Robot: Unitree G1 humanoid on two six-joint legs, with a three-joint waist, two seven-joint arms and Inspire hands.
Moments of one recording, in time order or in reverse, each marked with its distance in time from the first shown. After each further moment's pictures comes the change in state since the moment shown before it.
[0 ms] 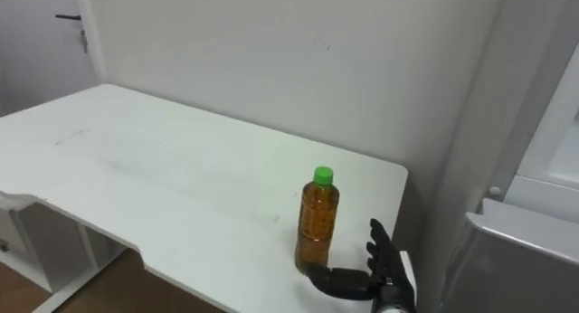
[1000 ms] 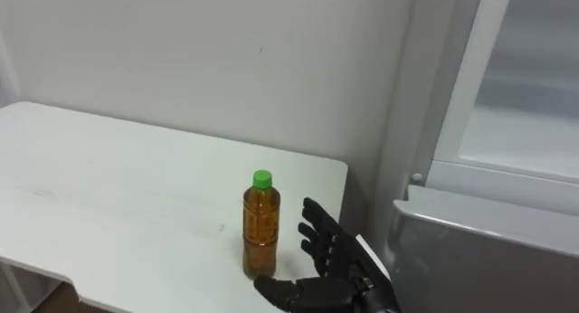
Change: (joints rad) left arm -0.020 0.011 0.004 0.027 0.010 -0.045 -0.028; right arm 0.175 -0.045 -0.050 -0.286 0.038 0.001 0.514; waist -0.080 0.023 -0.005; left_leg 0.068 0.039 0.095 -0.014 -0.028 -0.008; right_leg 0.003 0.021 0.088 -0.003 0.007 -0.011
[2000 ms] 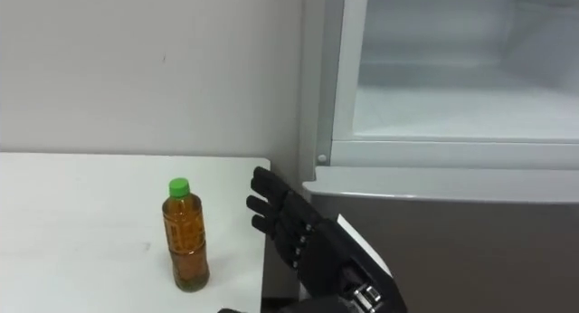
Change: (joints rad) left arm -0.058 0.013 -0.009 0.100 -0.003 -0.039 -0.030; right arm 0.201 0.033 -0.128 -0.431 -0.022 0.000 0.437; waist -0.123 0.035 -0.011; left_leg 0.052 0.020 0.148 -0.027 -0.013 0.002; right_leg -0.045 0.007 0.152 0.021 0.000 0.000
